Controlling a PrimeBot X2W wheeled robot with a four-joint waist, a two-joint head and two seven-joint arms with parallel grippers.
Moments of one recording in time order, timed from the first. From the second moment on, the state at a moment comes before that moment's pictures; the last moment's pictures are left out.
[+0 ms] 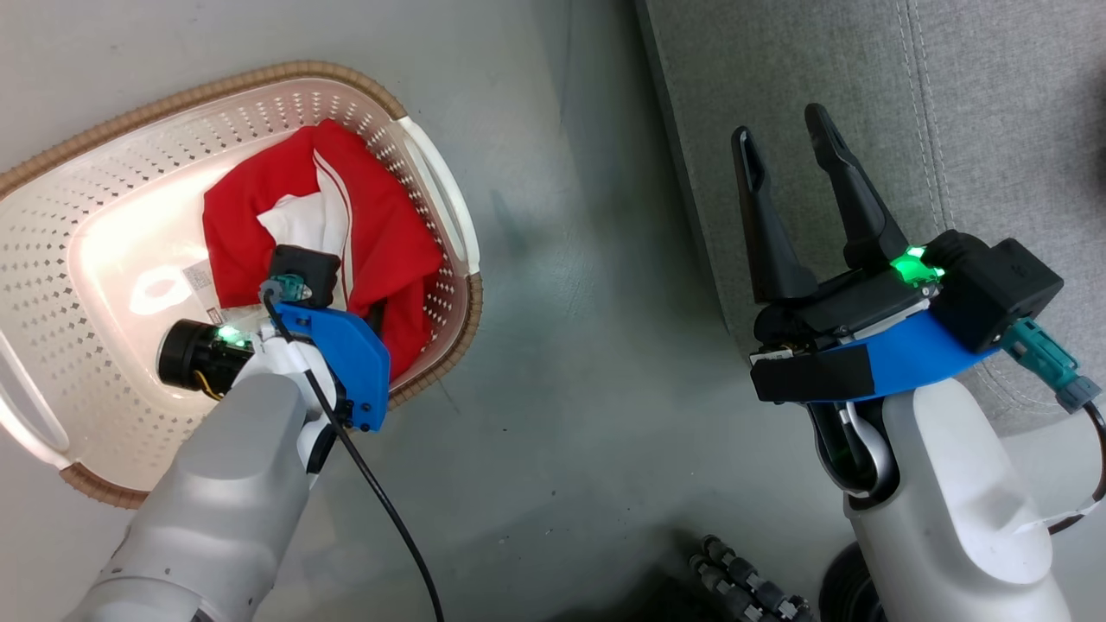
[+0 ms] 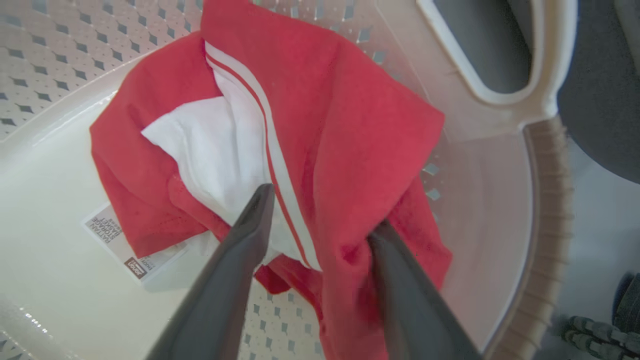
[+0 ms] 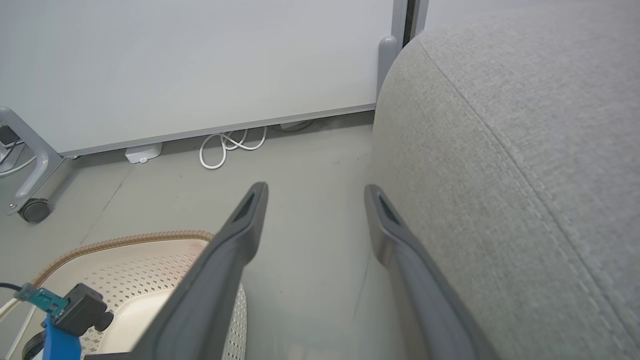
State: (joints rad) left arm -0.85 0.18 -0.78 1.16 -0.63 -0.10 -0.07; right arm -0.51 -0.05 0.21 0.14 0.30 0.13 -0.26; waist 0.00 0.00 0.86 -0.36
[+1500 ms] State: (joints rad) left arm -0.72 0.06 -0.92 1.07 -0.75 -0.13 -0.18; right arm -0.36 -0.05 0.13 0.30 0.20 0.13 -0.26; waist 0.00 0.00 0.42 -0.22
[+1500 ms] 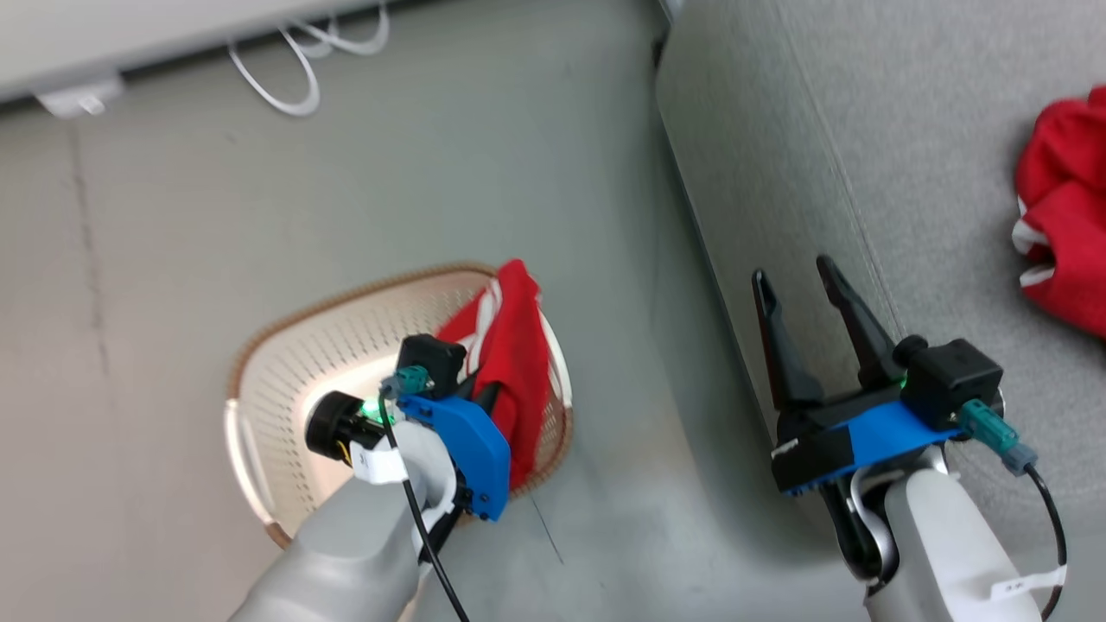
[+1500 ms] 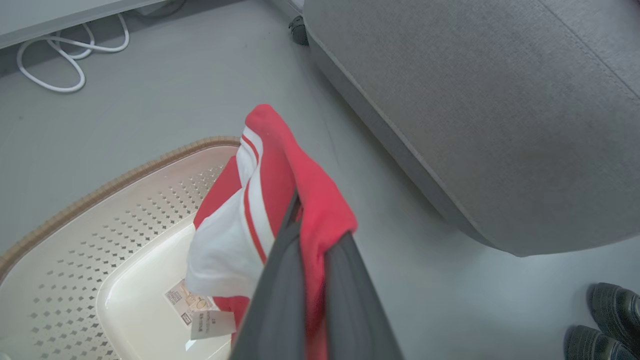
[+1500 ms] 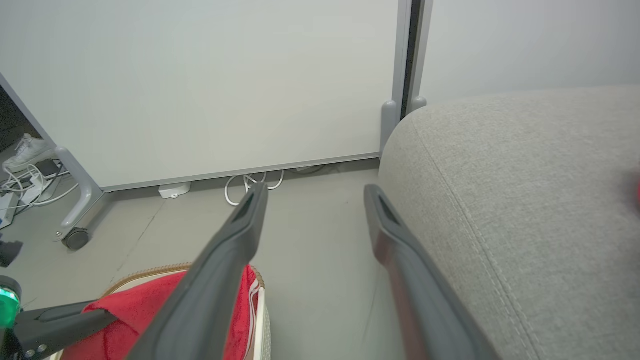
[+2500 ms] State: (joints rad) left arm -0.89 0.05 -1.08 0.77 -0.99 -0.11 -0.23; right arm -0.19 -0.05 0.16 0.27 0.20 0.13 -0.12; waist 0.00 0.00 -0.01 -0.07
